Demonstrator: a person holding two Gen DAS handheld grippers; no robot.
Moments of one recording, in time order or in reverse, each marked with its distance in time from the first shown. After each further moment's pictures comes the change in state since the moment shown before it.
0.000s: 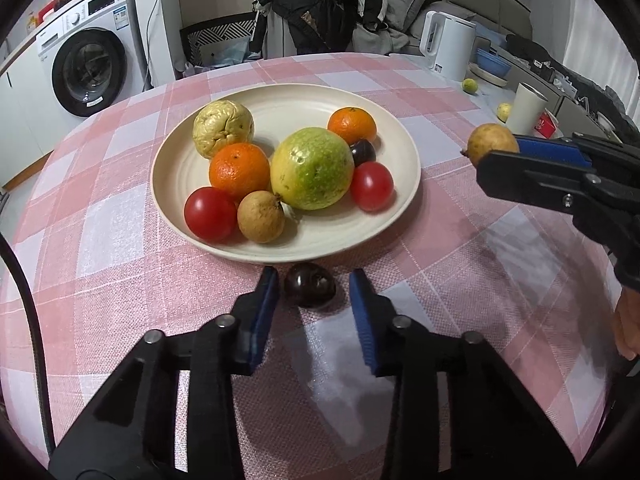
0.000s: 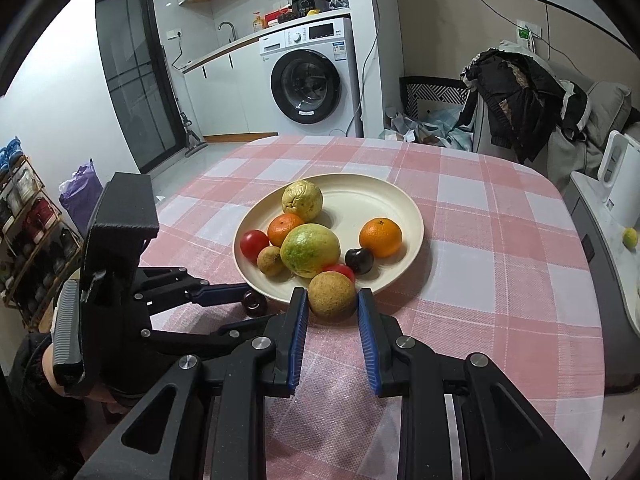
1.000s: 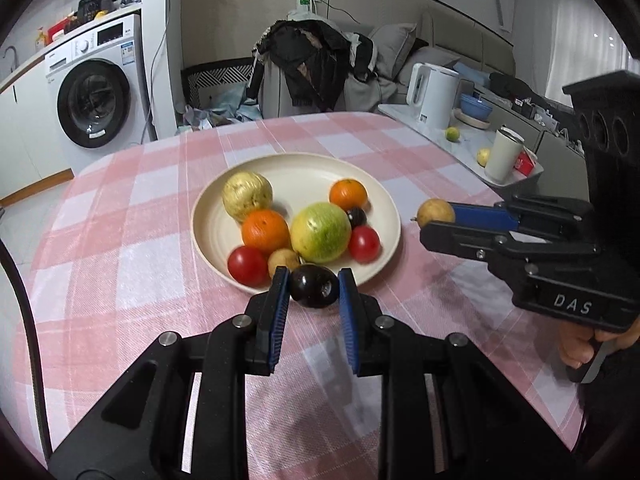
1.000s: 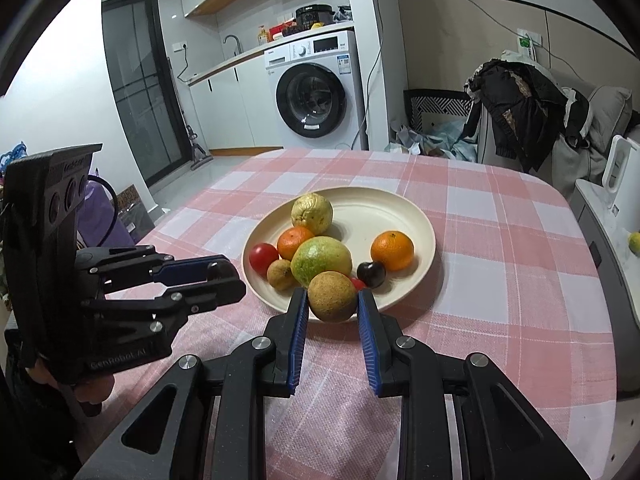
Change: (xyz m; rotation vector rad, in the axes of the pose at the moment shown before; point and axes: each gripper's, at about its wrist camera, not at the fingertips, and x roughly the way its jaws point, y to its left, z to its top) left arm -0.069 0.018 0.007 0.000 -0.186 -0.037; right arm 0.000 0.005 -0.001 0.004 -0.067 0.020
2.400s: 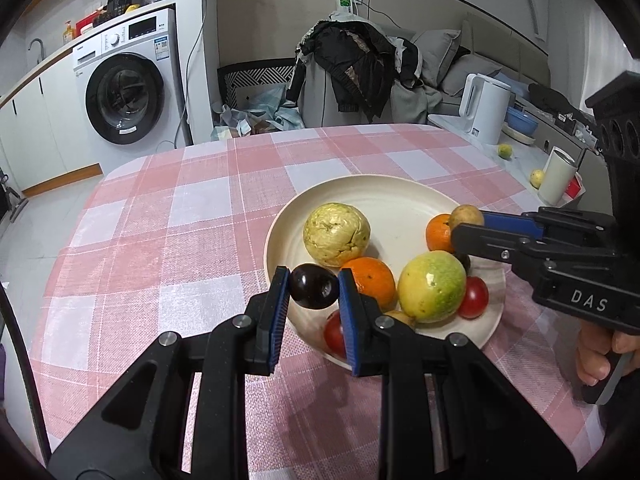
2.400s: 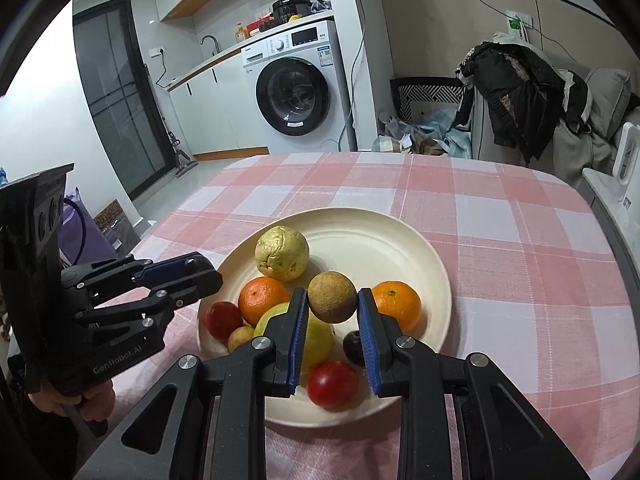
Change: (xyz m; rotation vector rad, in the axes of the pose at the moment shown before) left arm 0.059 0.065 0.033 -0.055 -0.003 0.122; right arm 0.072 -0.018 0.045 0.065 0.034 -0.020
